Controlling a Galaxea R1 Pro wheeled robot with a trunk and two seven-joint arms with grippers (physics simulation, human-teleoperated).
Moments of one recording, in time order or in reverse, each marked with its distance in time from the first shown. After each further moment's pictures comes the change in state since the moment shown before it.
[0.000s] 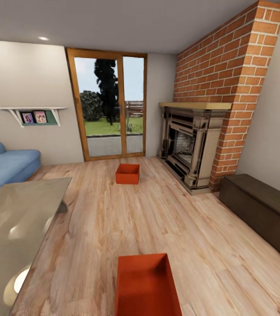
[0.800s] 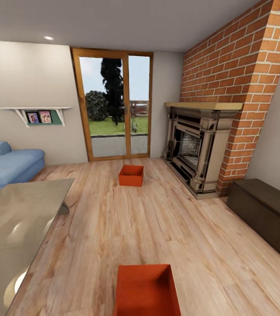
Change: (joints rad) left arm 0.000 0.000 -0.001 -0.001 -0.002 0.000 -0.002; right arm 0.000 -0.002 -0.001 0.000 0.000 -0.003 0.002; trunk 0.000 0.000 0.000
